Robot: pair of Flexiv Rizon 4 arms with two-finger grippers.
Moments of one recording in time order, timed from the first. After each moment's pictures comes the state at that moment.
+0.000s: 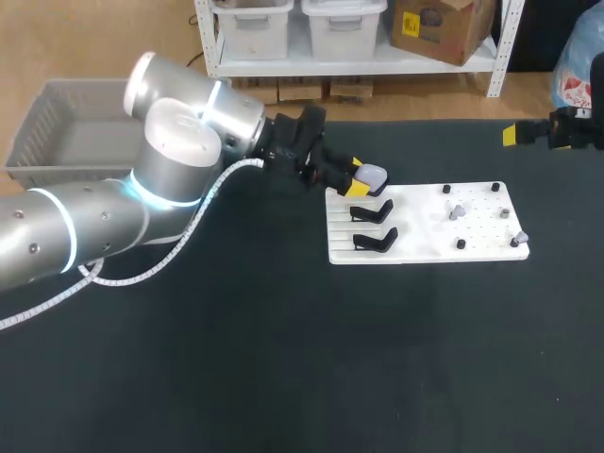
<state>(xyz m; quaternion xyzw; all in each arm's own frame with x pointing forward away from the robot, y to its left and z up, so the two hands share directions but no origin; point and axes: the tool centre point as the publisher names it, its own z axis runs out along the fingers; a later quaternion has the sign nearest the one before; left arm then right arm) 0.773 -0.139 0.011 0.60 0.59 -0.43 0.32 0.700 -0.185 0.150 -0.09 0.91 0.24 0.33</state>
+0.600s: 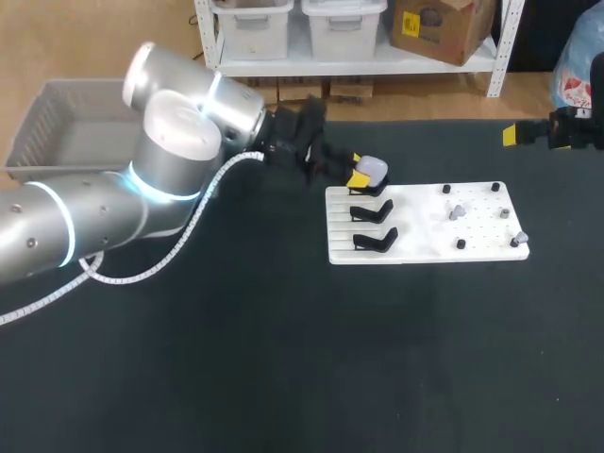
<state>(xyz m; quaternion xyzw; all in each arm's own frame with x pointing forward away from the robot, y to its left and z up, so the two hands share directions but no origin) 0.777 -0.139 0.025 0.61 0.58 -0.42 0.33 0.700 -0.185 0.150 -0.09 0.91 0.24 0.33</state>
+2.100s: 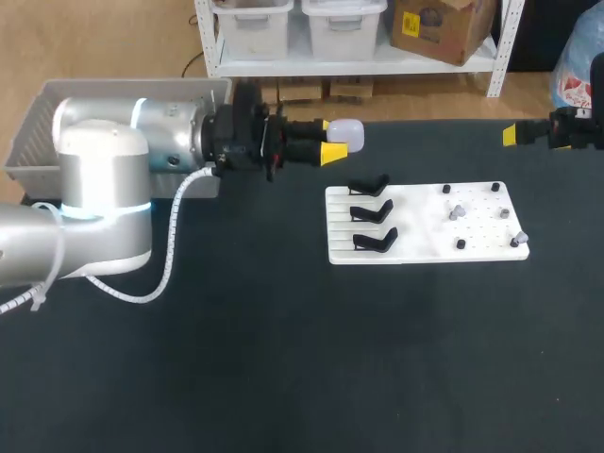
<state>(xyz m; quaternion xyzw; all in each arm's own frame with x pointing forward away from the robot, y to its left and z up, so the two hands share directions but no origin) 0.705 -0.101 0.154 0.53 0.47 -0.51 0.49 0.700 -0.185 0.150 -0.09 0.91 0.24 0.33</state>
